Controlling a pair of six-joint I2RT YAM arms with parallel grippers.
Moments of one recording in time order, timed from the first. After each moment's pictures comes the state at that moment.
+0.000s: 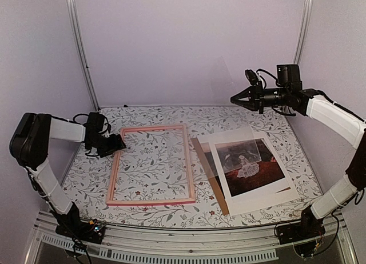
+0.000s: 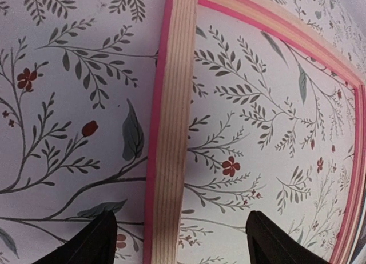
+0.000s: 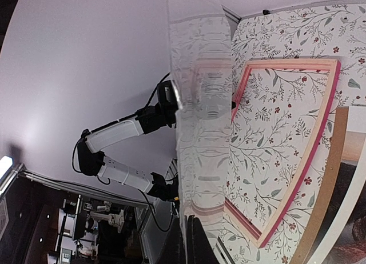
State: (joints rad) left arm -0.11 1.73 0.89 -0.16 0.17 -0.45; right arm 0.33 1.49 1.33 -0.26 -1.00 0.72
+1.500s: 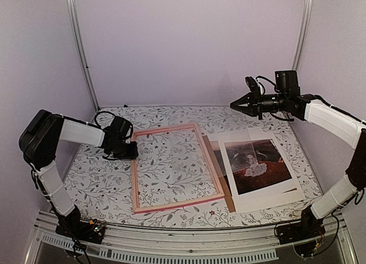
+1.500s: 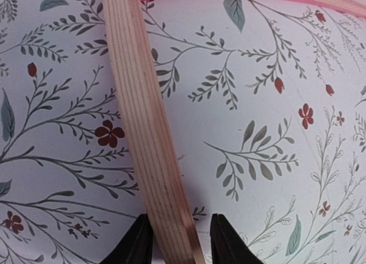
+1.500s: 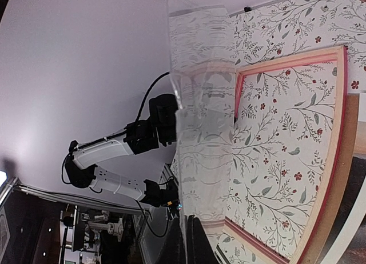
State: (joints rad) left arm -0.40 1.79 0.92 -0.16 -0.03 -0.41; right arm 0.33 1.49 1.25 -0.21 -0.95 0.75
